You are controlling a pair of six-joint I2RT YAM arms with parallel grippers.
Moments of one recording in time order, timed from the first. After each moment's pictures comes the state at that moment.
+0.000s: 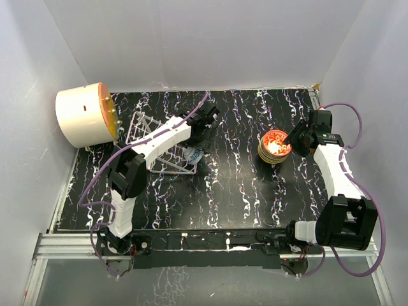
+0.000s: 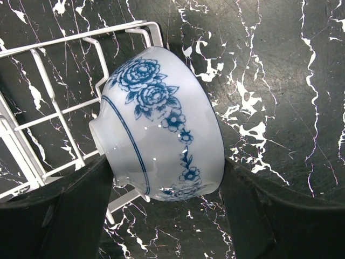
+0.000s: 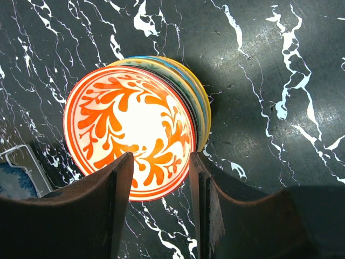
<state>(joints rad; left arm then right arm) -0.72 2.02 1.80 -1.00 -0.25 -0.35 -0.15 1.29 1.03 -0.60 -0.08 0.53</state>
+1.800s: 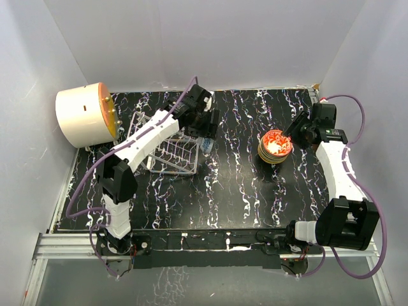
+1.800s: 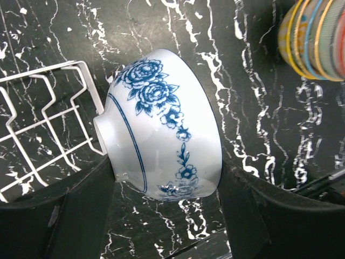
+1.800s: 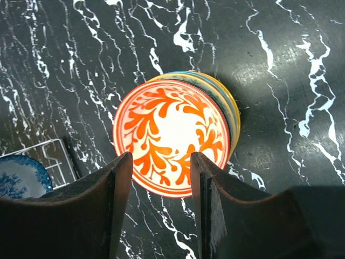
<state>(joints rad) -0.69 1.92 1.89 -0.95 0.00 -0.40 -0.15 1.29 1.10 -0.60 -0.14 0.52</state>
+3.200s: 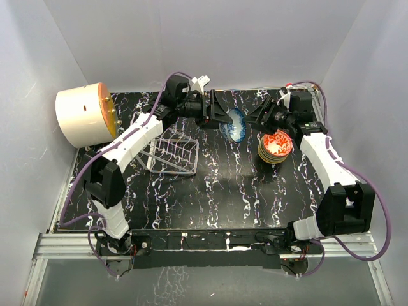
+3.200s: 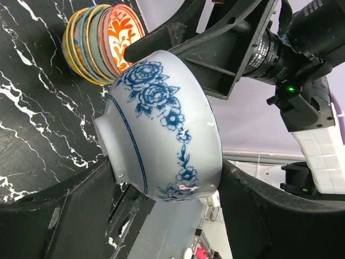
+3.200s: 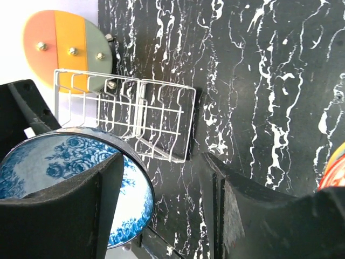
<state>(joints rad) -0.55 1.80 1.66 -0.34 0.78 -0.80 0.06 1.40 1.17 -0.31 -0.59 0.67</state>
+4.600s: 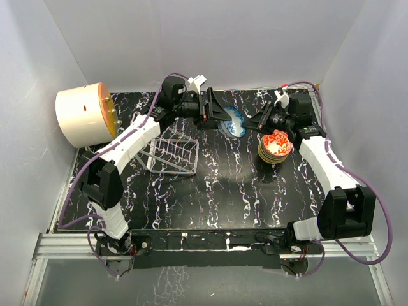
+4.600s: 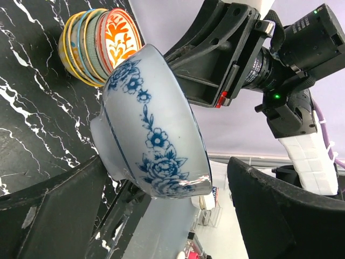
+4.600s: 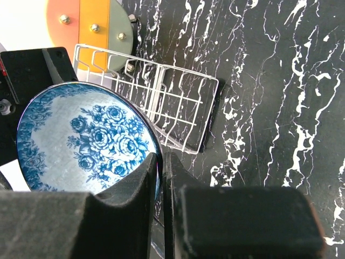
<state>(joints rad) -0.53 1.77 1.60 -0.26 0.81 -0.86 0.08 1.37 1.11 -0.21 -0.71 0.67</state>
